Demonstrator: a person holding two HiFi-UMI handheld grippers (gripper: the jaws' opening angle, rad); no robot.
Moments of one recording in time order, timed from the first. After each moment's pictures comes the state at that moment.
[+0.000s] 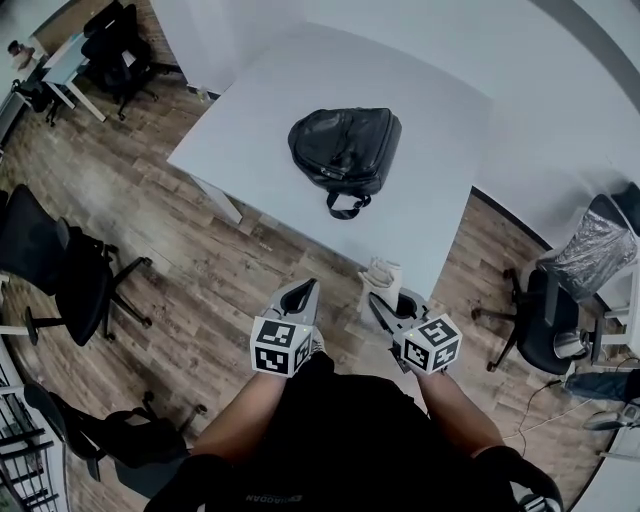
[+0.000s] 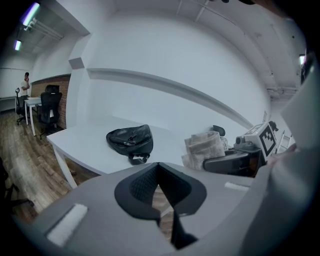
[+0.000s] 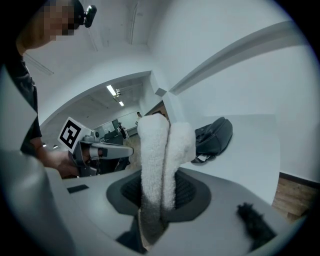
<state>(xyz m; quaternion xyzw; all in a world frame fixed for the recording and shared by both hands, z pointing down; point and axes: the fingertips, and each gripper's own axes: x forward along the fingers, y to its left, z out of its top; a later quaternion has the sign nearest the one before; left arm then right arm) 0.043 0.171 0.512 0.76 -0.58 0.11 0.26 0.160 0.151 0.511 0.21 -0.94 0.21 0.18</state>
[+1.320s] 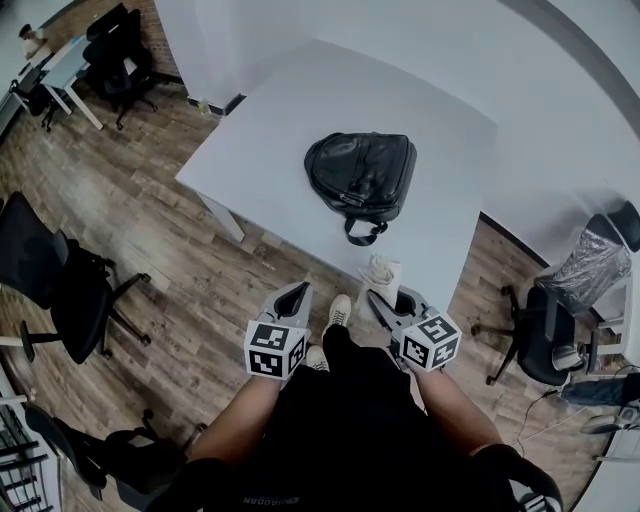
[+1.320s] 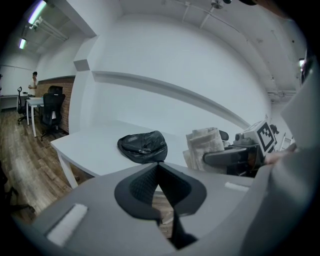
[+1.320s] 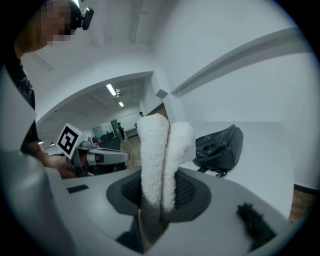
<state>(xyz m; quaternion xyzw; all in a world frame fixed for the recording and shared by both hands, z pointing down) -0.045 0.147 0.506 0.77 -0.59 0.09 0.25 0.079 0.113 0.492 0.23 -0.94 0.19 0.17</state>
